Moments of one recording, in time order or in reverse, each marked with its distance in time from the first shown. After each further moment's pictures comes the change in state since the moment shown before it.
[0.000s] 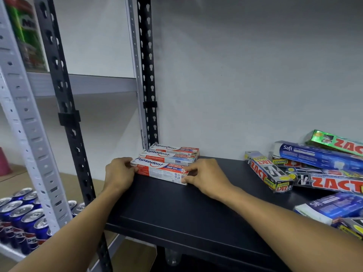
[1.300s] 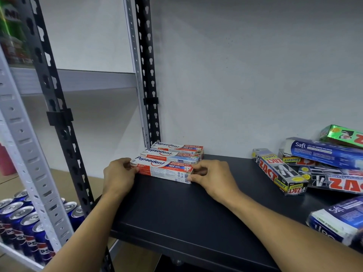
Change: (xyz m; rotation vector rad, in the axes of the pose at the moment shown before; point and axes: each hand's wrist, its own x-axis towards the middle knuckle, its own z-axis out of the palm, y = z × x) left_hand 0.022 -0.027 0.021 -0.053 0.056 -0.060; right_hand 0.007 0.026 0.015 0.242 0.130 0.100
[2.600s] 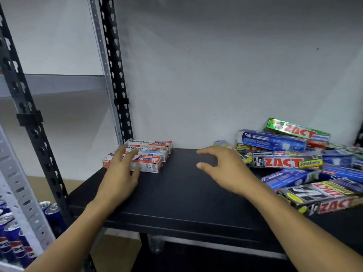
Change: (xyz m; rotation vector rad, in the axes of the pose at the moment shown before) left_hand -0.088 0.055 0.012 0.256 -0.151 0.509; right_hand -0.092 -0.016 -0.125 -0.294 0.061 -0.032
